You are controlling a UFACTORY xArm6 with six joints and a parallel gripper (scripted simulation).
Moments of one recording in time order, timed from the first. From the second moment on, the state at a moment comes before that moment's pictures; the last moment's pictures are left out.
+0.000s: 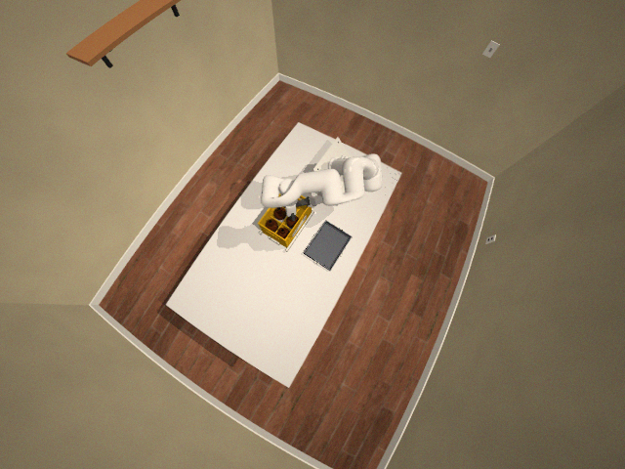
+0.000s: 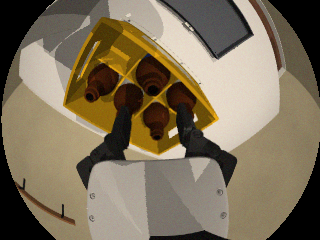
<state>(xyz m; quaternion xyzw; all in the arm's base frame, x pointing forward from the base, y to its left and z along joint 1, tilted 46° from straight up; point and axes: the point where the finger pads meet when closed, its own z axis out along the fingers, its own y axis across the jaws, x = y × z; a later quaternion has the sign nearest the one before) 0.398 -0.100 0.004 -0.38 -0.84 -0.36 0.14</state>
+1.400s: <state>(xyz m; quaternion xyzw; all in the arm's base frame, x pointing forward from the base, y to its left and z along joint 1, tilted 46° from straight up) 0.397 -0.105 0.009 -0.38 -0.84 -0.36 0.14</state>
